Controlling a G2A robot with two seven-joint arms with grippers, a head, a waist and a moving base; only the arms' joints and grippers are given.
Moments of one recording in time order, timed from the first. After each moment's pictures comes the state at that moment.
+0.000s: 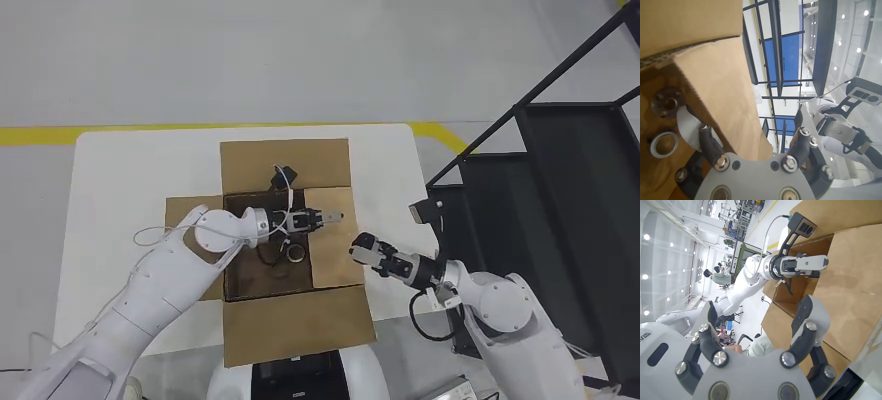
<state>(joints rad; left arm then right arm) 0.81 -1.21 -0.66 -1.27 -0.19 -0.22 -0.75 -1.78 -1.09 1.55 -2.11 0.11 -0.25 0.81</state>
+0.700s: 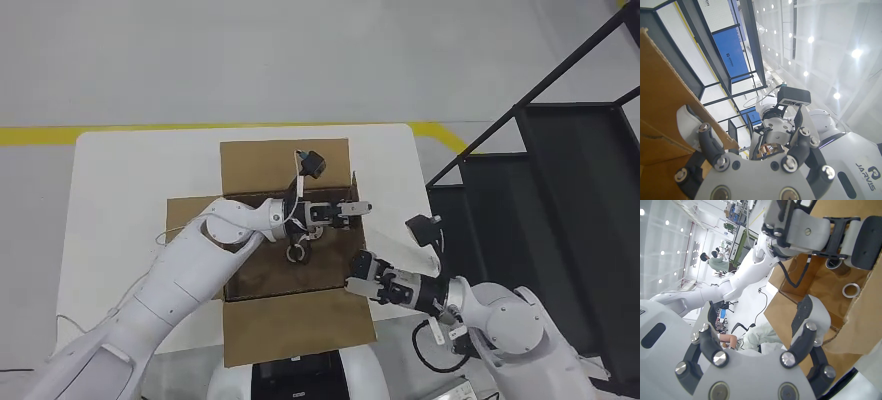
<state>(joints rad) 0.75 -1.31 -0.62 -1.22 -0.57 -0.45 -0.89 -1.87 -1.08 1.56 -2.22 0.03 -0.26 0.84</state>
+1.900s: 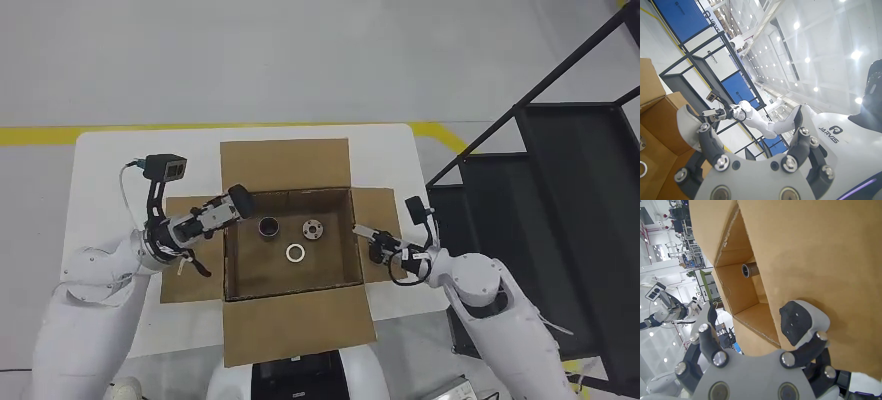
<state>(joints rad) 1.32 -1.11 -1.40 -1.77 -0.48 -0.48 -1.00 -1.61 -1.08 1.44 -1.83 0.05 0.21 0.72</state>
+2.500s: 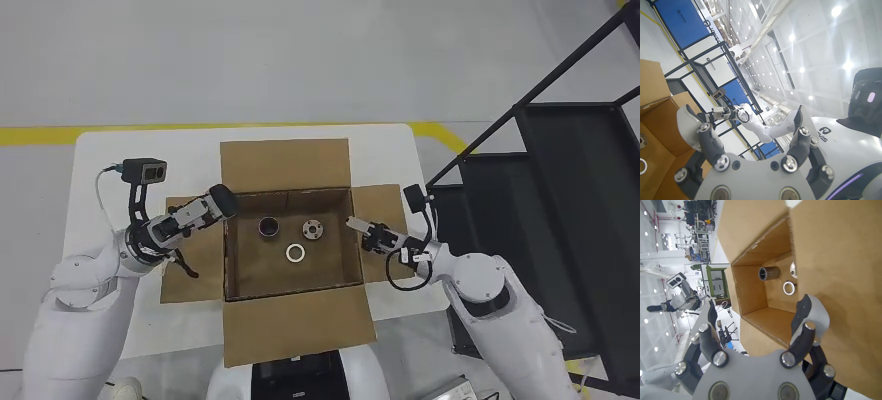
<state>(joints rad) 1.35 -1.10 -1.46 -1.73 -0.59 -0.51 -1.01 -1.63 -1.08 1.44 -2.00 -0.02 0.12 0.69</state>
